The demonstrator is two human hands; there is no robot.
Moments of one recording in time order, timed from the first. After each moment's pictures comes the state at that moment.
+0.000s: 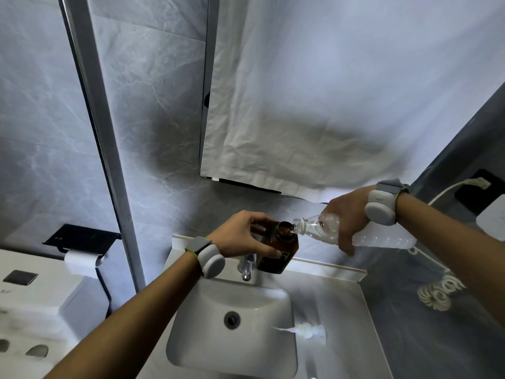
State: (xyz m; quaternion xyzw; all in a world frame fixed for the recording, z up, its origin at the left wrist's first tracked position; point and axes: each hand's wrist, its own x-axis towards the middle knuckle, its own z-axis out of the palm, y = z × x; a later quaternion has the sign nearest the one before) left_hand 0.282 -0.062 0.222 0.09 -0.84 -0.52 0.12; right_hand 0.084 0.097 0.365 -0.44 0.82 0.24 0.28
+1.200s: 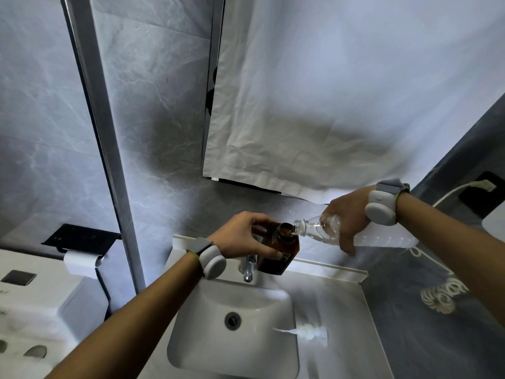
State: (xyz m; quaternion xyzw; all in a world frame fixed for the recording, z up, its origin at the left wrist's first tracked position) left_hand 0.280 -0.069 0.215 0.09 -0.83 -0.53 0.12; right_hand 0.093 0.086 0.368 -0.44 0.81 0.28 0.27
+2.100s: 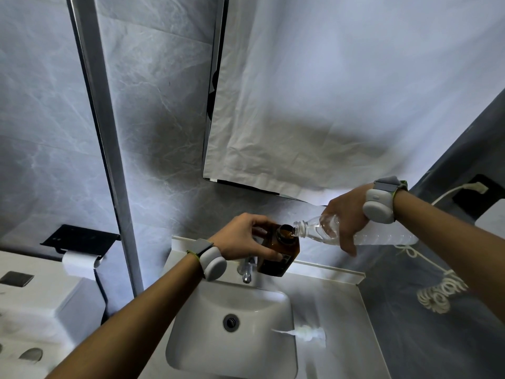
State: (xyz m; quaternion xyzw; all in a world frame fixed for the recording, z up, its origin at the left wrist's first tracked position) left_hand 0.285 -0.067 0.216 0.08 -0.84 -0.53 0.12; right_hand 0.107 0.084 0.378 -0.42 0.81 0.32 0.26
